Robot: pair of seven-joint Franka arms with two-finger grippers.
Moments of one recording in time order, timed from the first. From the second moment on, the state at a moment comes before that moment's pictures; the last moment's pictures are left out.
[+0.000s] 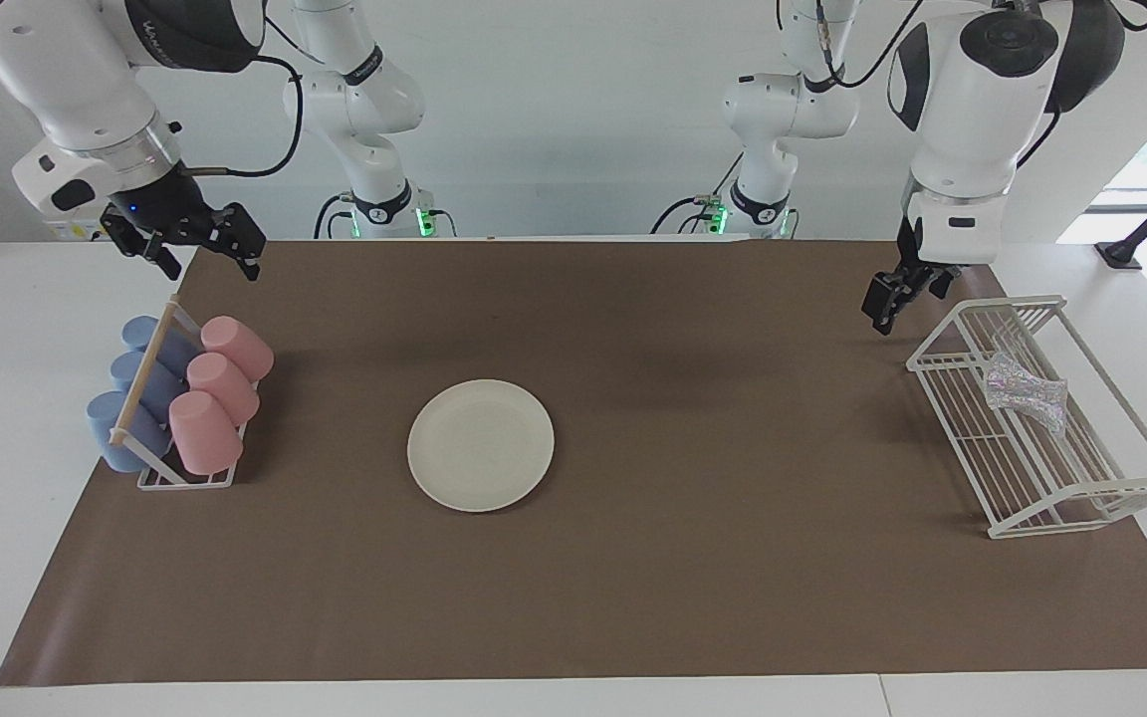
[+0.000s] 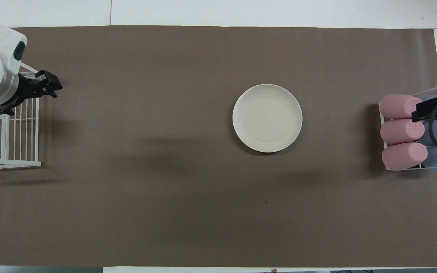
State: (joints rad) left arm -0.20 0.03 -0.01 -1.62 0.18 1.67 -0.62; right arm -0.01 0.00 -0.07 -1.58 0.00 1.53 -0.04
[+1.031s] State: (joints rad) left arm -0.11 -0.08 -0.10 -1.57 -0.04 1.36 -0.14; right arm -0.01 0.00 -0.07 -1.58 0.00 1.53 -0.04
